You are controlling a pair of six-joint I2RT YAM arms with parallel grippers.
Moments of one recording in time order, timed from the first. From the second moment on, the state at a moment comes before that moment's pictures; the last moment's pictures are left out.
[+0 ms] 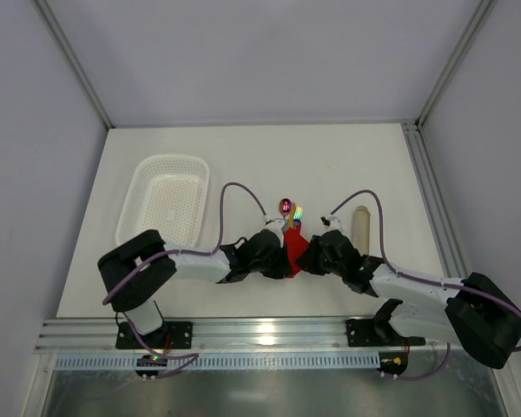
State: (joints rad) left arm -1.06 1.68 0.74 0.23 0.02 -0.76; right arm 0.76 1.12 0.31 0.11 0.05 0.87
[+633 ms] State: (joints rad) left arm -1.08 1.64 0.69 0.24 0.02 -0.76; right arm 0.70 1.33 0.37 0.28 -0.02 0.78
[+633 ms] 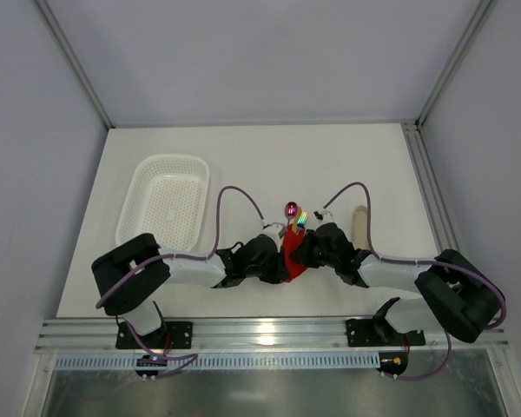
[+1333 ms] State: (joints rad) left arm -1.09 1.53 0.59 0.17 0.00 -0.82; right arm 0.70 1.33 0.30 0.40 -0.03 0.79
